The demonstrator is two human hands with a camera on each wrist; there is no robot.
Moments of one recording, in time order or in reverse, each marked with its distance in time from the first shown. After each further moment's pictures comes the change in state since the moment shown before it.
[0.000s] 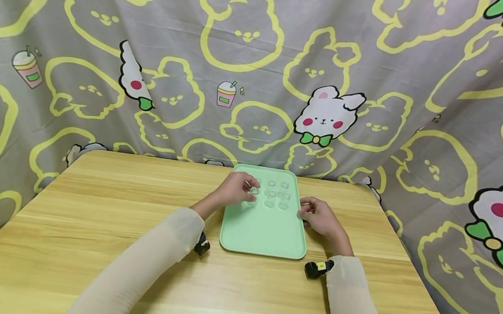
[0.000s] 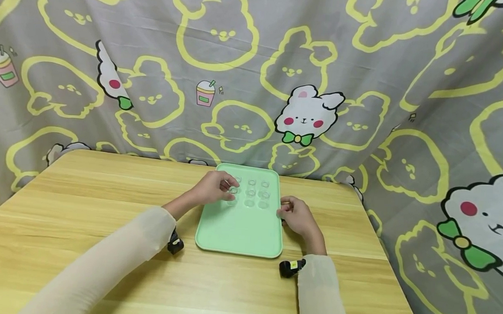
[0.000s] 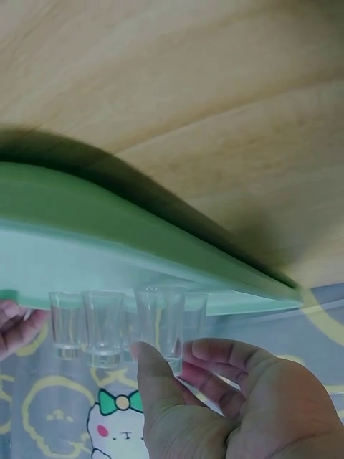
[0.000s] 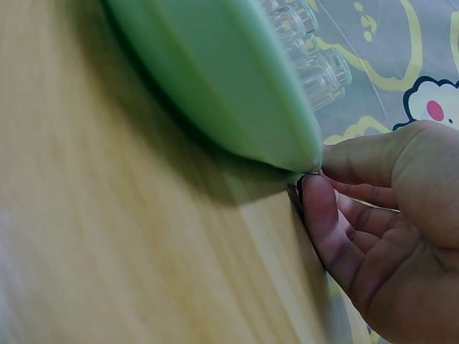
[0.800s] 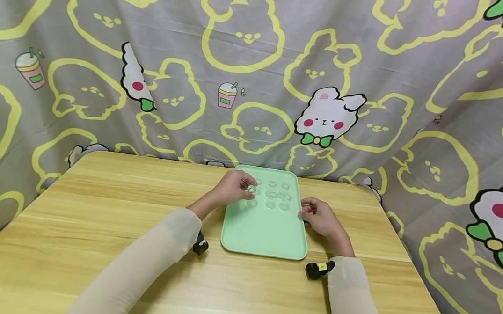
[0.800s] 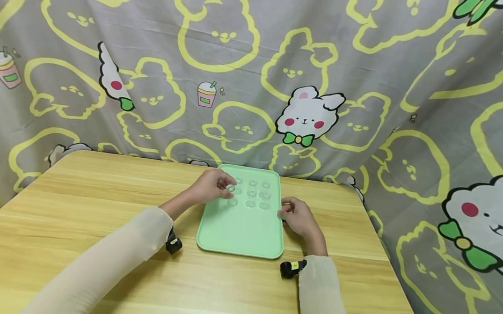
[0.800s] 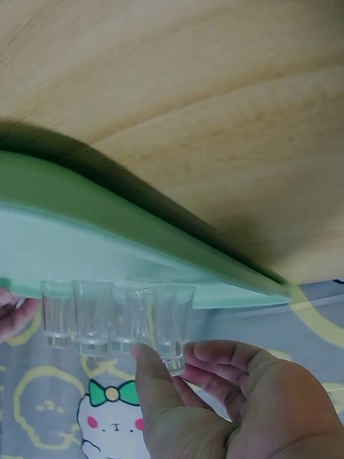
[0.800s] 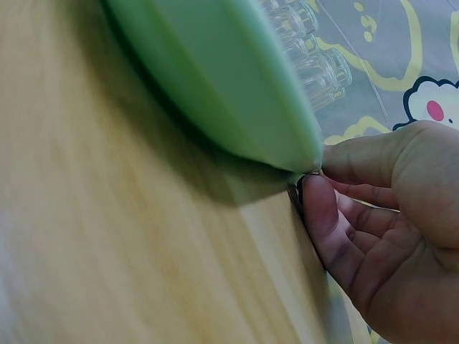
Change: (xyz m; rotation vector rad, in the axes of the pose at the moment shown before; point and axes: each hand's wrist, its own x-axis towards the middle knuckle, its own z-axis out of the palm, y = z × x) left_hand -0.003 -0.005 -0.010 -0.005 0.026 0.055; right_hand -0.001 -0.001 -0.001 -0.005 -0.002 -0.006
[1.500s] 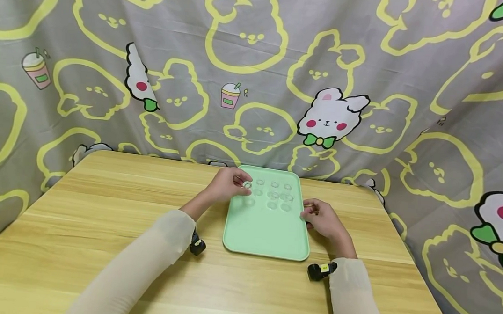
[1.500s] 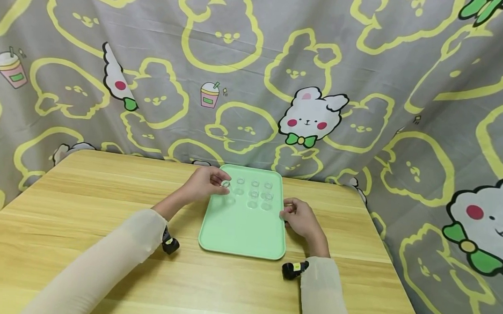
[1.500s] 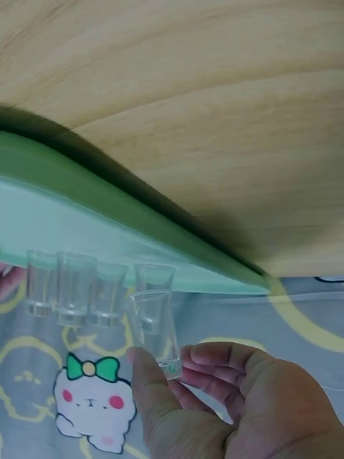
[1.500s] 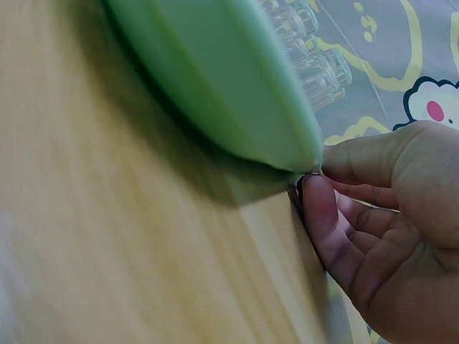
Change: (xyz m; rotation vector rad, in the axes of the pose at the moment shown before) left_hand -0.012 -0.007 -0.017 -0.154 0.090 -0.040; right_hand -0.001 -0.002 0.000 0.005 -0.008 -0.003
